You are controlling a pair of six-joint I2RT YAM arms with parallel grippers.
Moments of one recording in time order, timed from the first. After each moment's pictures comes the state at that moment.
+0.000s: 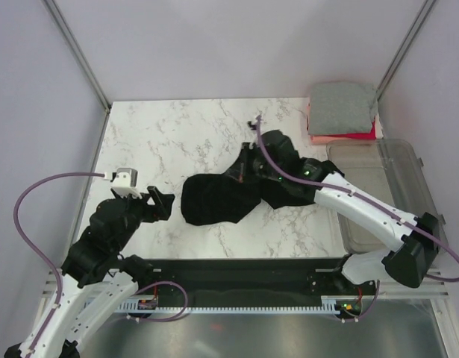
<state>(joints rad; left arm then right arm) -0.53 0.39 0.76 -0.69 -0.24 -0.38 0.74 1.36 1.23 -0.37 -0.09 0.68</state>
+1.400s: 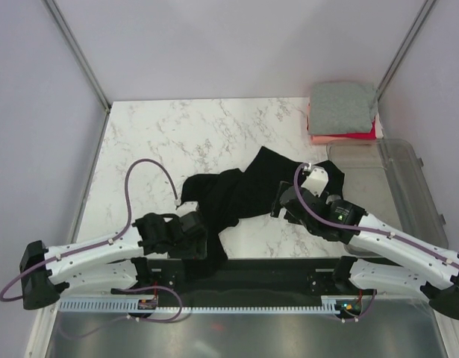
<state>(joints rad) -1.08 0.94 0.71 -0.98 -0.17 -1.03 0.99 0.97 0.89 -0.85 0.57 1.04</state>
